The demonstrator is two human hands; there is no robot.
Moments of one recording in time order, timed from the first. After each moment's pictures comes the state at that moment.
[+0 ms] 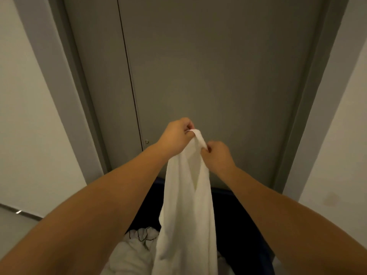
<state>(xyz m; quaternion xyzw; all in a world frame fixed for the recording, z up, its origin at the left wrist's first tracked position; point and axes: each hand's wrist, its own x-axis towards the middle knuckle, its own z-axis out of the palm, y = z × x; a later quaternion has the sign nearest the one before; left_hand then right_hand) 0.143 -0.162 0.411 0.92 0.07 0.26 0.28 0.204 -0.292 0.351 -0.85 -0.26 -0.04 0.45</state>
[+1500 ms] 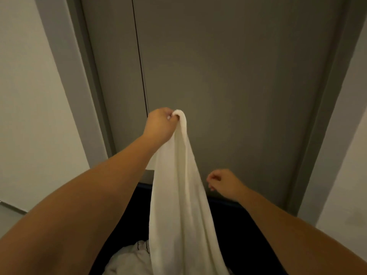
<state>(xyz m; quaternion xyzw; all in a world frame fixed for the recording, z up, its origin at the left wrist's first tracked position) 0.124 -0.104 0.463 0.86 0.17 0.37 0.30 0.215 -0.286 0.314 -0.85 -0.31 0.12 0.41</state>
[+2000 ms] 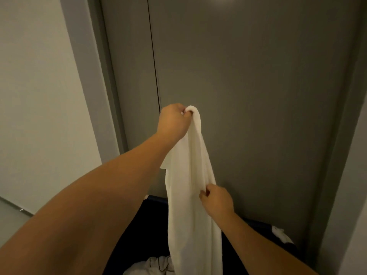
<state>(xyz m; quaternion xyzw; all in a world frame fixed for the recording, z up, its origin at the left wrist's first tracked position) 0.122 -0.104 0.512 0.85 0.16 0.43 0.25 0.176 -0.220 0.302 -0.89 -0.29 -0.04 0.34</state>
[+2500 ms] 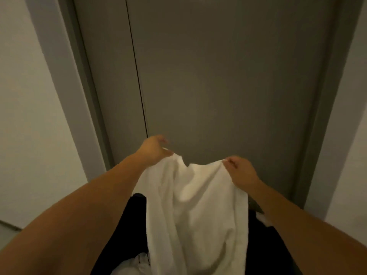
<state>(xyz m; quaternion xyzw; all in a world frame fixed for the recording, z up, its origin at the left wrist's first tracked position) 0.126 -0.056 0.427 0.92 0.19 0.20 0.27 0.237 -0.299 0.350 -0.85 -0.28 -0.08 0.43</state>
